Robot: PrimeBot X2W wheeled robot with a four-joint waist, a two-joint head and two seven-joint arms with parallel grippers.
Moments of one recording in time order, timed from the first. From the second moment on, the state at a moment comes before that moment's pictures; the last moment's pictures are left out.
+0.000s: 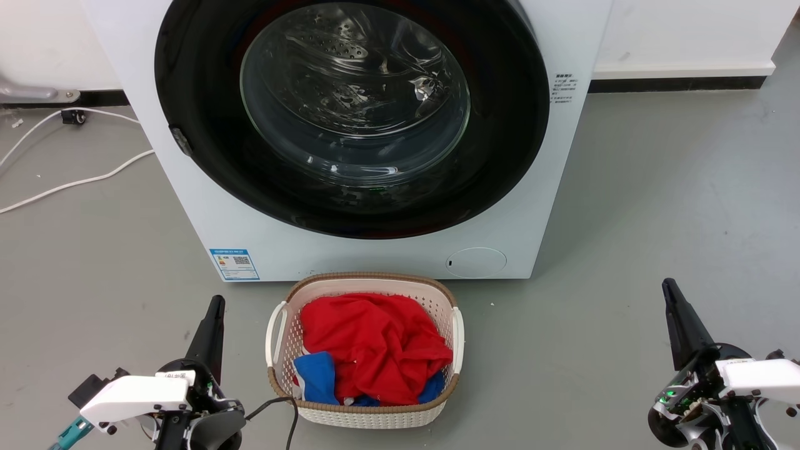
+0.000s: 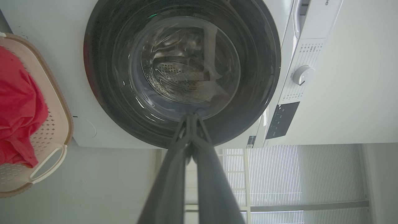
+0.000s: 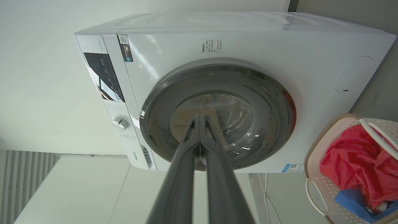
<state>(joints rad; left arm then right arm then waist) -0.11 0.05 0.12 0.25 -1.61 -0.13 0.11 -0.11 -0.05 -0.11 0.25 1.61 0.13 0.11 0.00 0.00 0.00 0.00</state>
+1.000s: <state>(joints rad) -0.10 0.05 0.11 0.26 -1.61 -0.13 0.11 -0.10 -0.05 -0.11 0.26 1.61 0.13 0.11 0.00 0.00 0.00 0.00</state>
